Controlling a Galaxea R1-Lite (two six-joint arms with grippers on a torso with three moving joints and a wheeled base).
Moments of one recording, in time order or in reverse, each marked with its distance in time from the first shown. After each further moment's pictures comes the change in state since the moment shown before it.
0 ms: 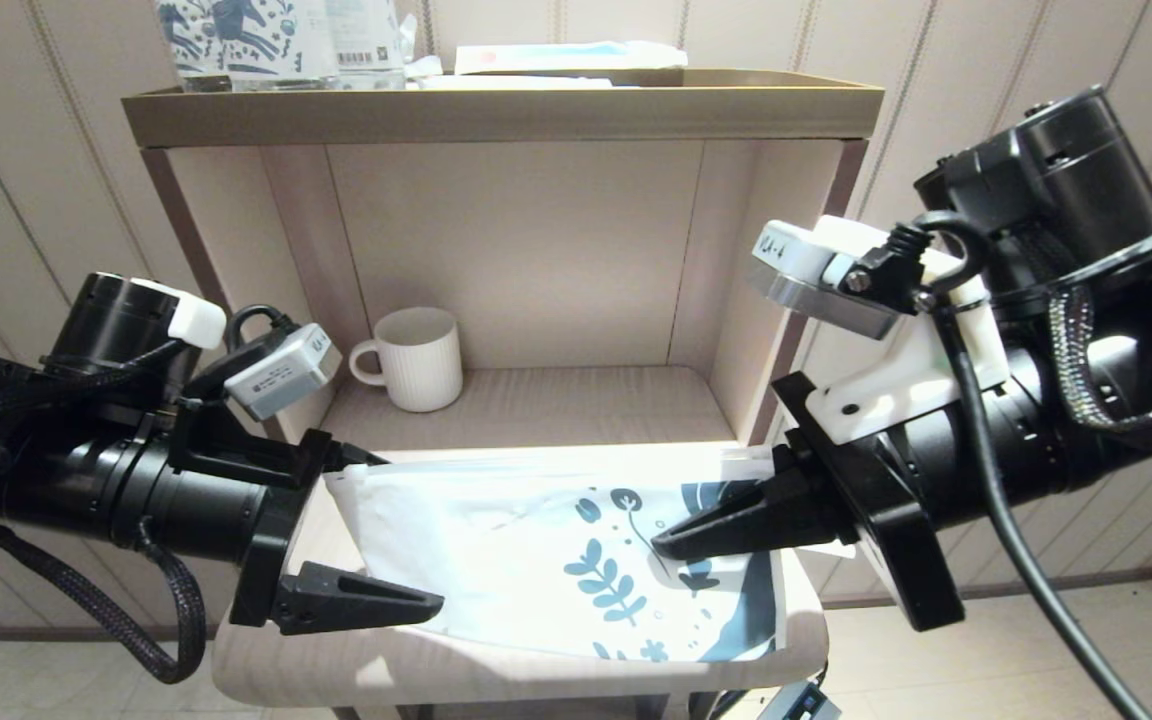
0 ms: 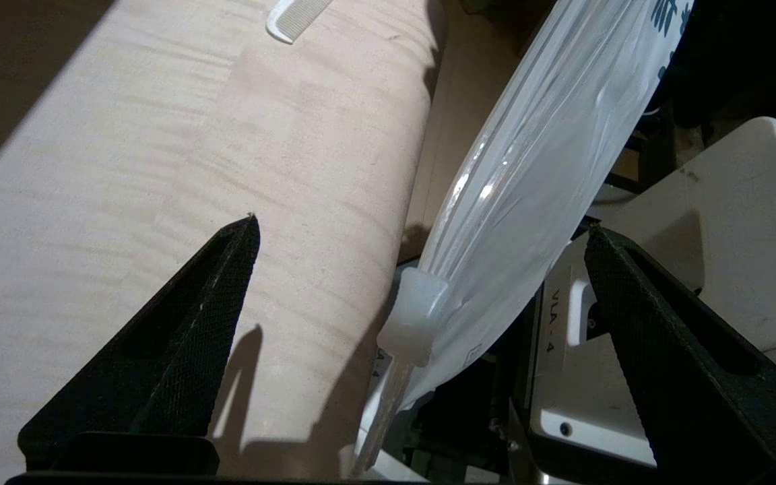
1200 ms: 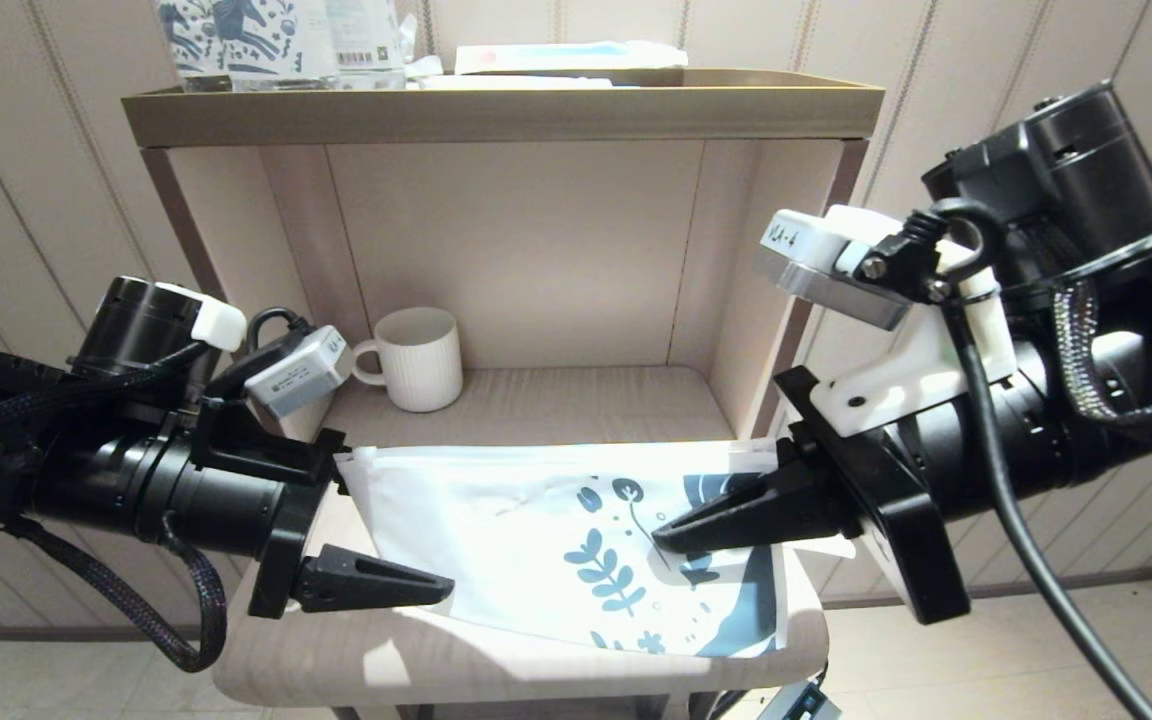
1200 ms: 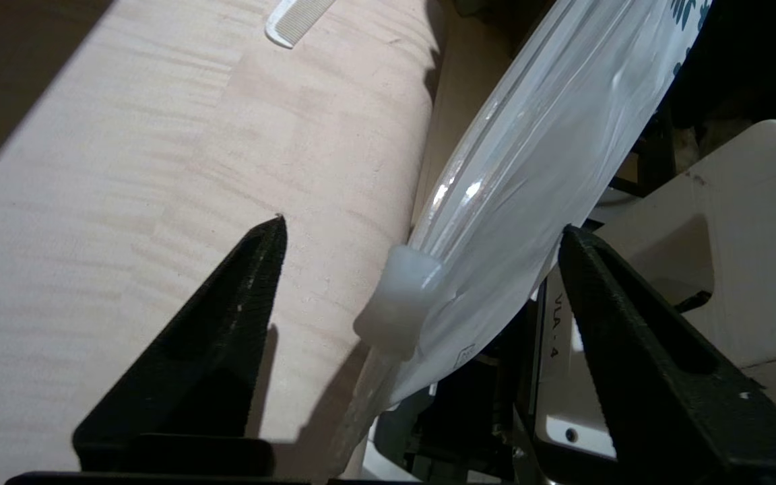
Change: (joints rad) left arm -0.006 0.033 -0.005 -0.026 -0.014 0.000; right arm -0.010 -0.003 0.003 -0.017 0.025 0.000
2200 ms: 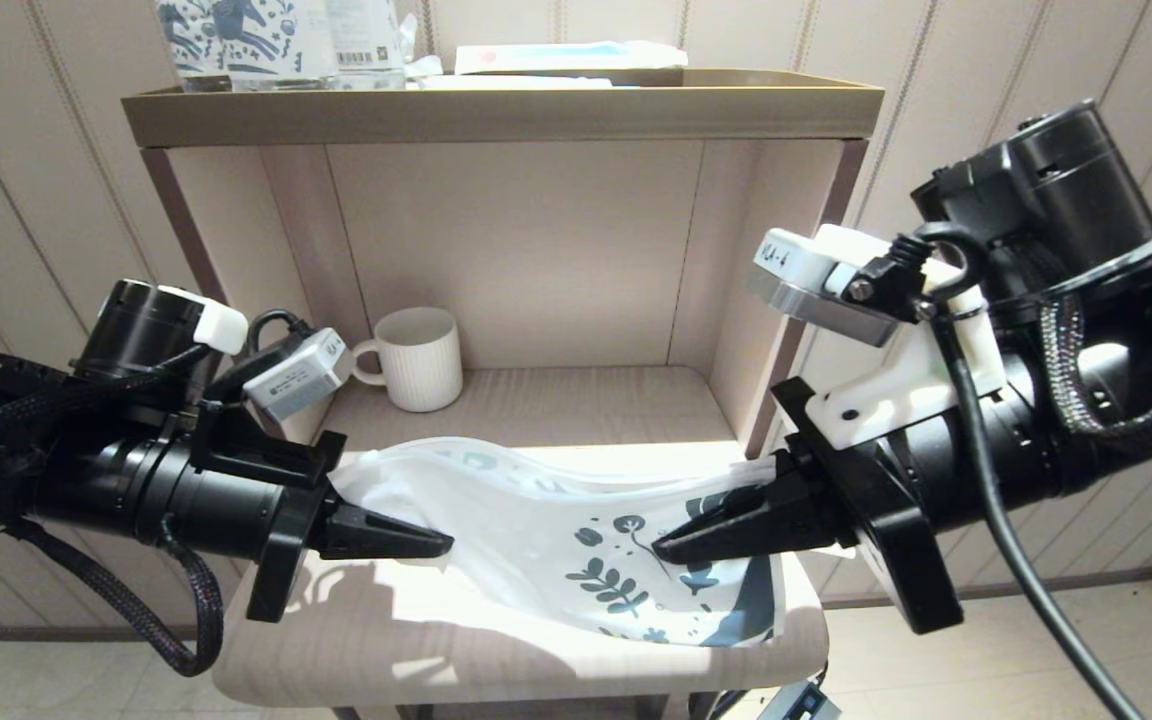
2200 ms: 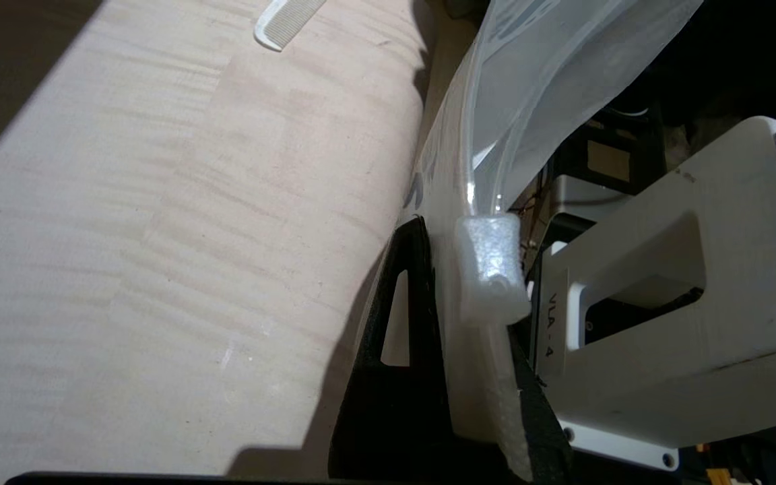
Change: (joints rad) left arm -0.001 0.002 0.004 -0.001 -0.020 0.010; right arm -0.001 0.004 0.018 0.000 -0.005 -0.011
